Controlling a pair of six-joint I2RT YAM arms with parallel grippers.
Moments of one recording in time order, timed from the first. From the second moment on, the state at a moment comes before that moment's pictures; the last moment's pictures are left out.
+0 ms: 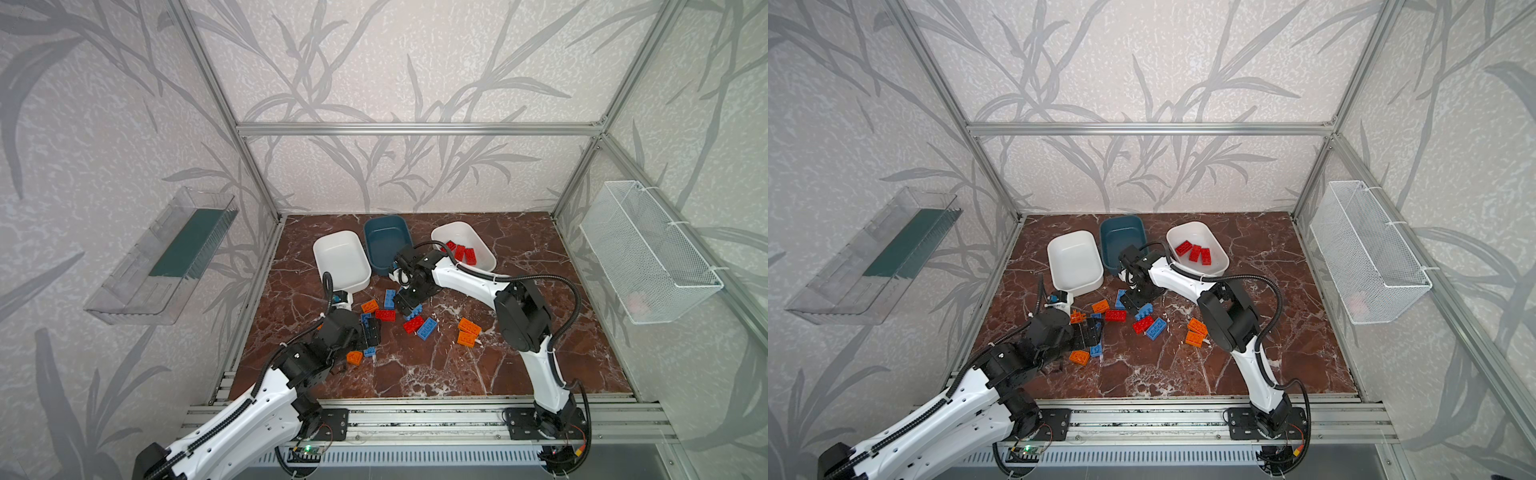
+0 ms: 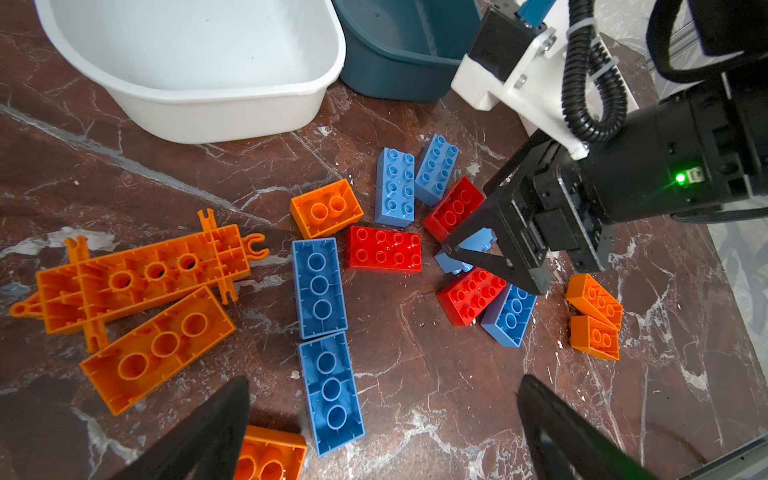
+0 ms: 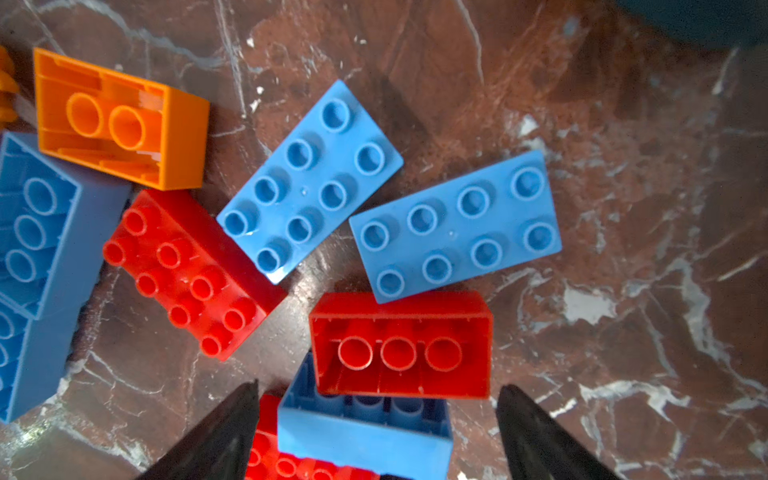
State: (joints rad) left arm -0.69 0.72 0.51 -0.52 -0.21 -0.73; right arm 0.77 2.19 1.77 -0.90 -0.11 0.03
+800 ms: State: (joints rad) left arm -0.69 0.75 0.51 -0.49 -0.26 -0.72; right arm 0.77 2.28 1.84 -0.92 -0.02 0.04
